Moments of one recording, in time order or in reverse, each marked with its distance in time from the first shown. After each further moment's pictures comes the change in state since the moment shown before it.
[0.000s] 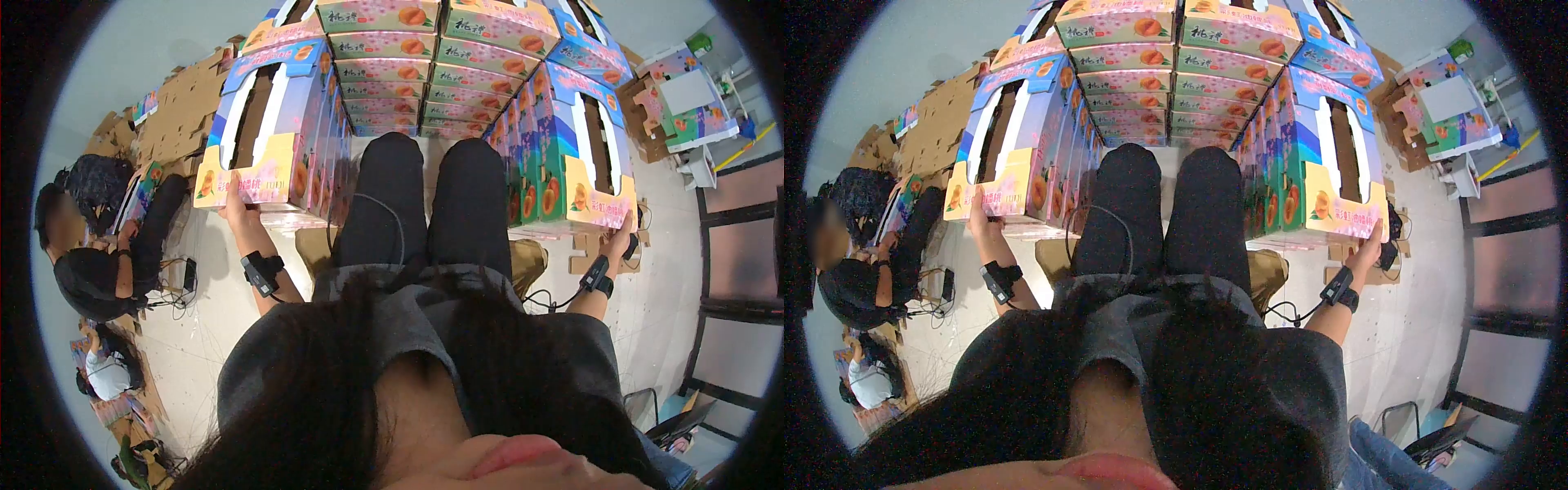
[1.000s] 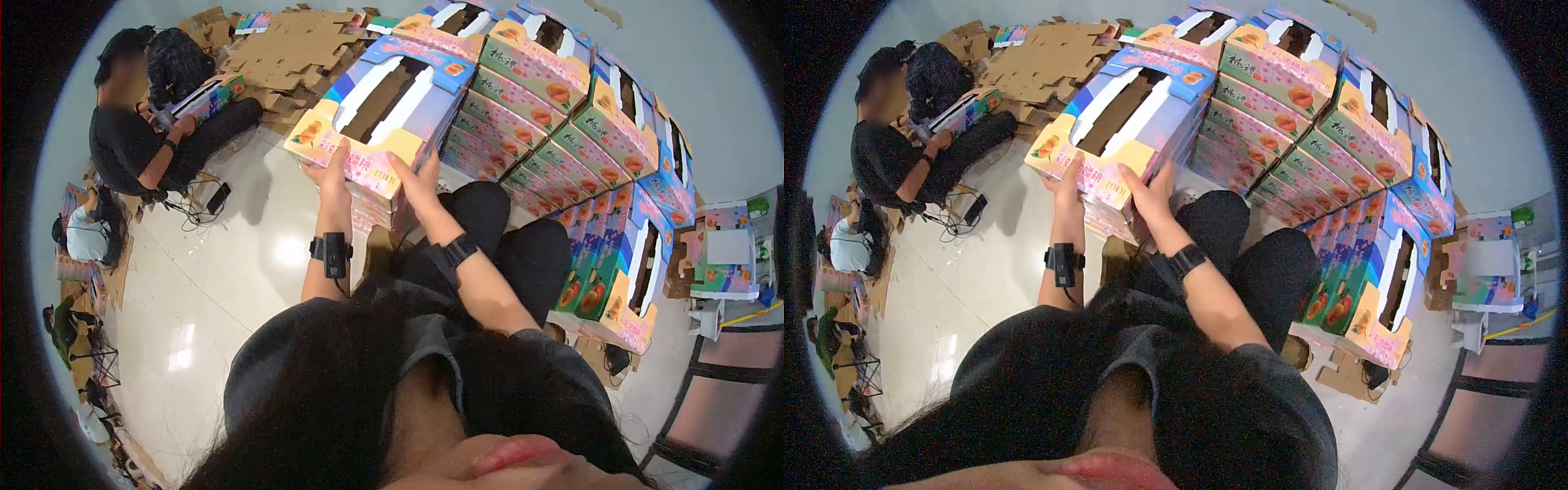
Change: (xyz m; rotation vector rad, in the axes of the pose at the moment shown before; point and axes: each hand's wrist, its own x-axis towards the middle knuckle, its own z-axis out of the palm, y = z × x) left_hand -0.027 0.005 0.001 -0.149 0.099 0.076; right_hand -0.471 0.082 0.393 -0.090 -1.328 -0.360
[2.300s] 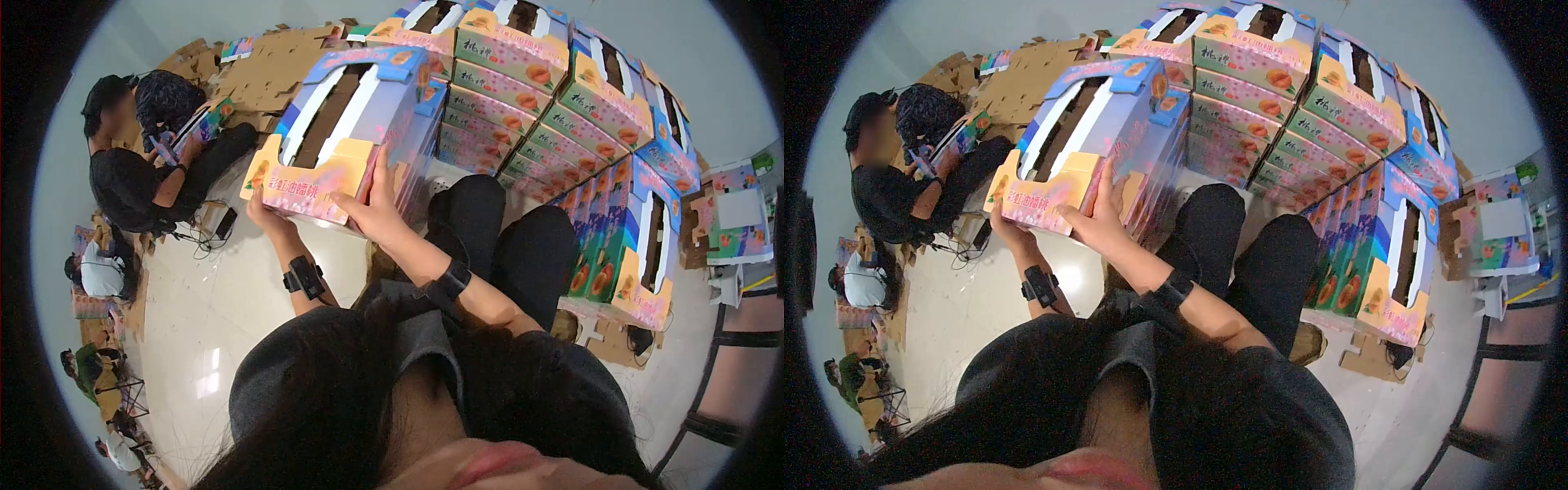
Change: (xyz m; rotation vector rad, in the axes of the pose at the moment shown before) left_hand 0.045 0.054 -0.086 -0.113 -0.208 0.339; right_hand -0.052 -0.067 0.024 0.263 -0.263 -0.019
